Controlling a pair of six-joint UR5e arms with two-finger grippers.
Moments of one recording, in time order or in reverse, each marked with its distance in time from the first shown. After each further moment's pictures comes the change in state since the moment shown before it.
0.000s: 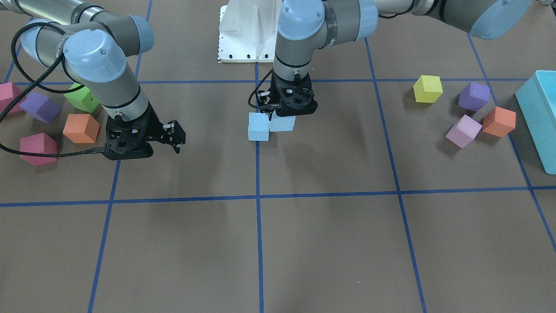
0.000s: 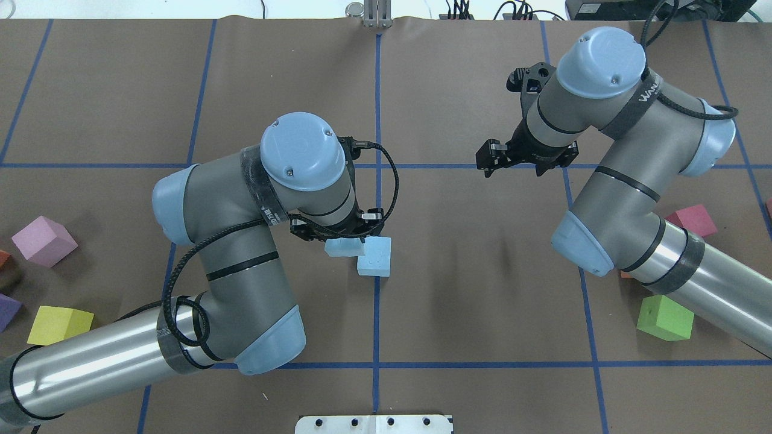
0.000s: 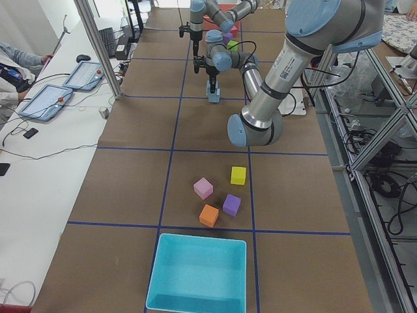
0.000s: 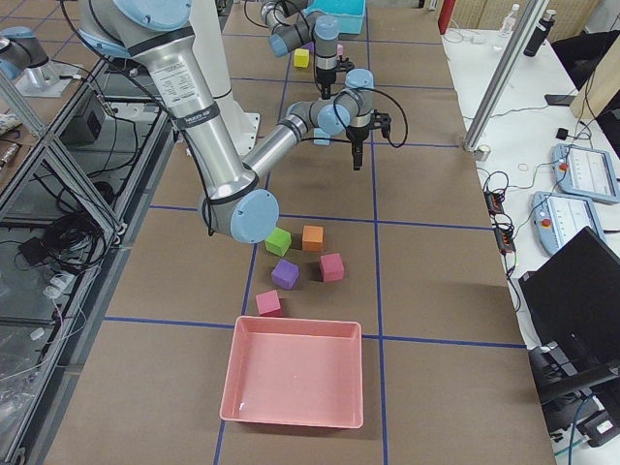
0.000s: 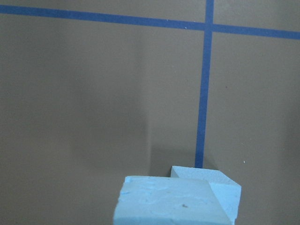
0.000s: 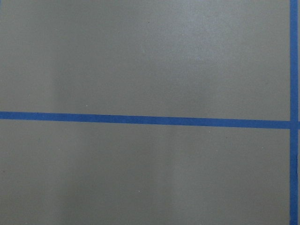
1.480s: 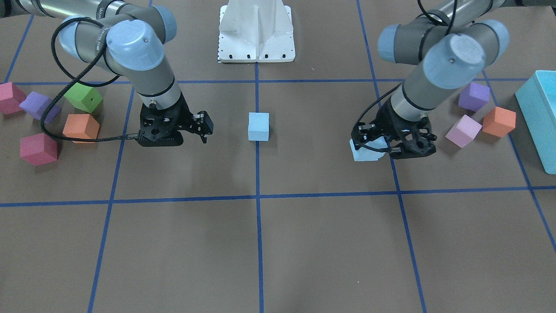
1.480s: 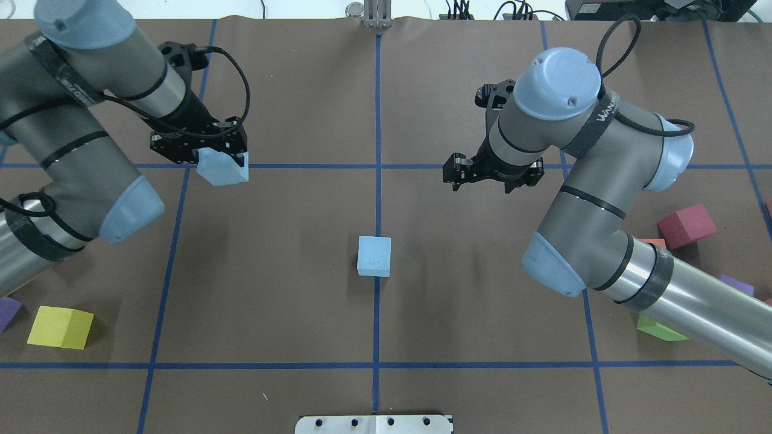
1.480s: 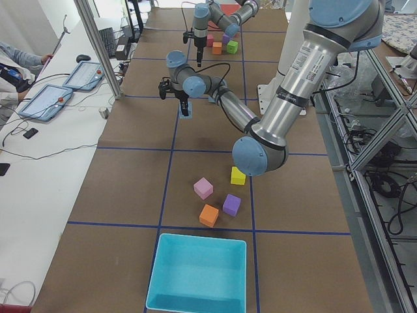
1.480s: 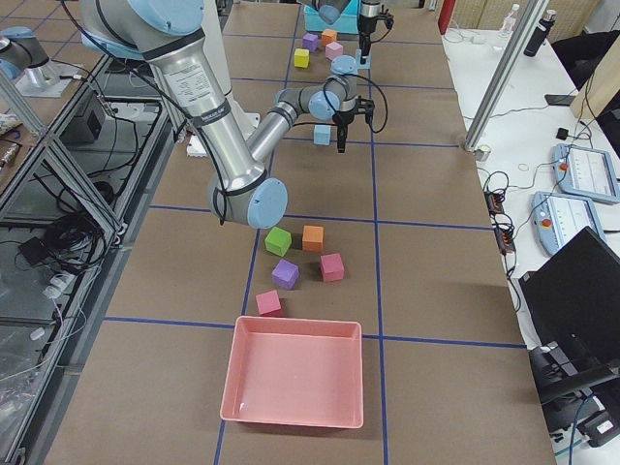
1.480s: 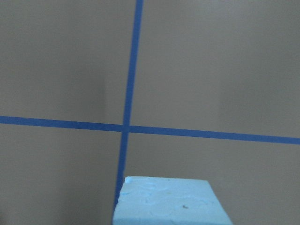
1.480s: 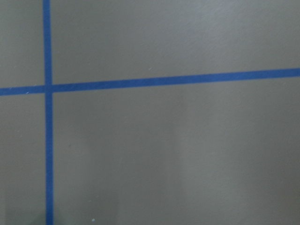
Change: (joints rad) left arm -0.348 0.228 -0.015 -0.127 -0.318 0.161; right arm -0.059 0.047 0.001 -0.011 -0.018 0.111
